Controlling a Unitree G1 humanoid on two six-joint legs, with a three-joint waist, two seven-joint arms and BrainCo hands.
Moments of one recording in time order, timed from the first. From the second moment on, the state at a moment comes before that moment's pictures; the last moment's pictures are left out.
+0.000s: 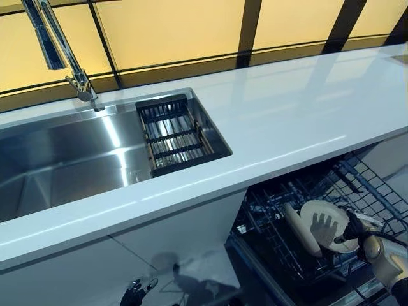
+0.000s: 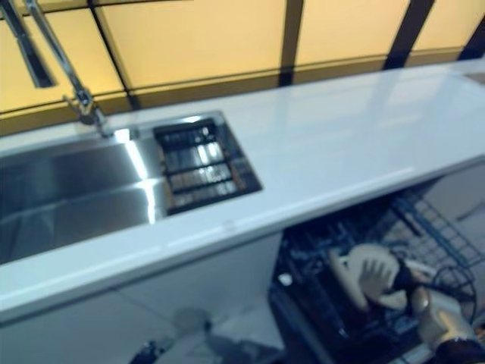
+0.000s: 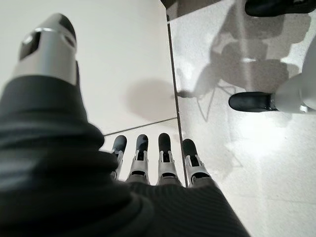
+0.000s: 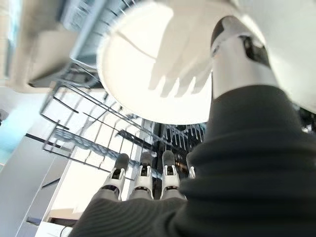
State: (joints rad) left arm -0.01 0.24 -0.20 1.05 -0.52 -0.21 0.09; right arm -0.18 -0.88 0.21 0.51 -0.55 0.18 0.08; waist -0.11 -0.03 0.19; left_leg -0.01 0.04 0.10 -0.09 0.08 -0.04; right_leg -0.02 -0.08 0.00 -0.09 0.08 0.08
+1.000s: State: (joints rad) left arm 0.00 0.24 -0.17 1.08 -0.52 -0.21 0.10; right arm -0.16 -0.85 0.24 0.49 -0.60 0.18 0.22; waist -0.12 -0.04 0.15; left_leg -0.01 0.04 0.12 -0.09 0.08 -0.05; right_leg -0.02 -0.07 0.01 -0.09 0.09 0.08
